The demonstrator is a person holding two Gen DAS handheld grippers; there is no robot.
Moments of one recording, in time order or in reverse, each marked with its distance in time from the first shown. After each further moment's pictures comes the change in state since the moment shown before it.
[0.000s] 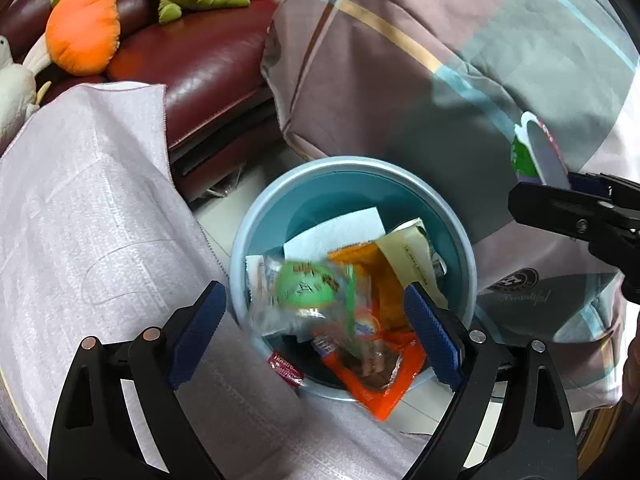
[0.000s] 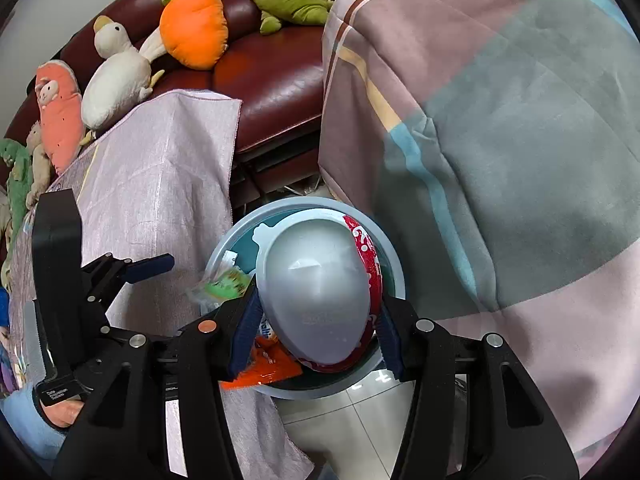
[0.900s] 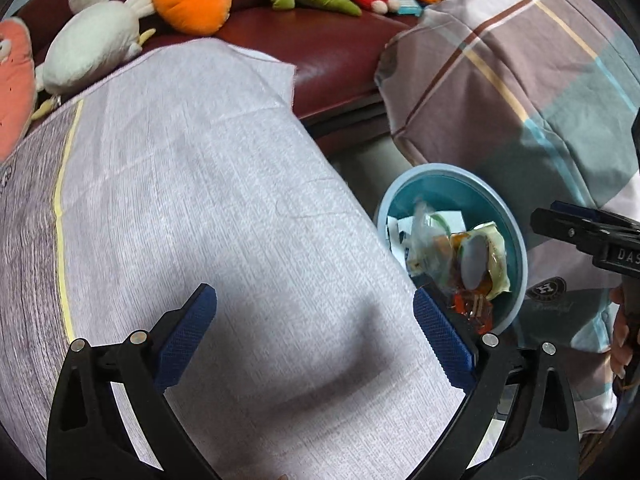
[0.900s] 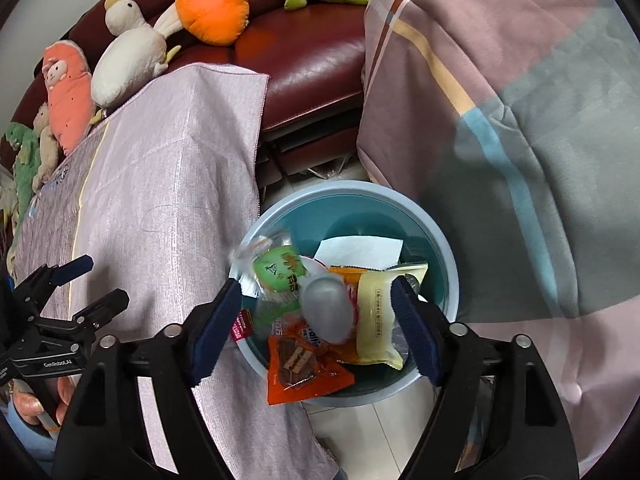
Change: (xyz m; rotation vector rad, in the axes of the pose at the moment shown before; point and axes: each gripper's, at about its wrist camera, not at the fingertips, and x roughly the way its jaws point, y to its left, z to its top) left arm -0.066 0.098 -0.054 -0.226 -0.020 0.120; right arm 0.028 0.040 0.001 -0.036 0.066 0.039
